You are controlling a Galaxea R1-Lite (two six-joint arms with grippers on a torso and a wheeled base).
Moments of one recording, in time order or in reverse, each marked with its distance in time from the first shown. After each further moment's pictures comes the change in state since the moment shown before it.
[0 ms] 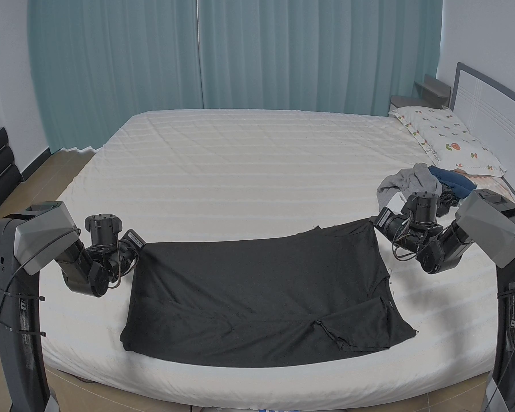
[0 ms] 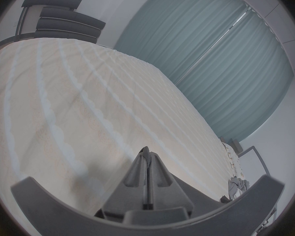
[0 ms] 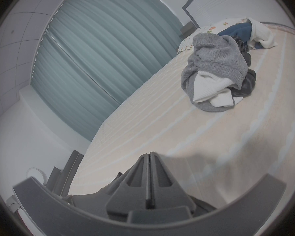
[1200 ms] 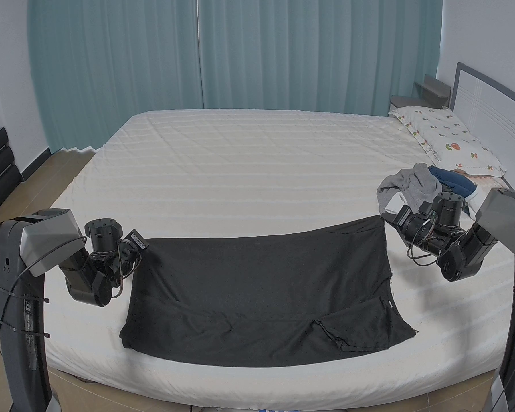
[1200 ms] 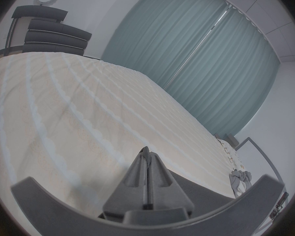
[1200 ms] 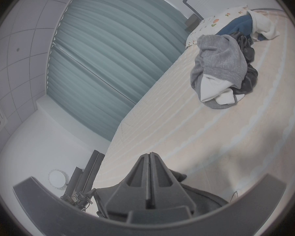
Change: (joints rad) left arm -0.014 0.029 0.058 -0.204 0.001 0.110; right arm -0.067 -0.124 0.238 -0.202 0.216 0.090
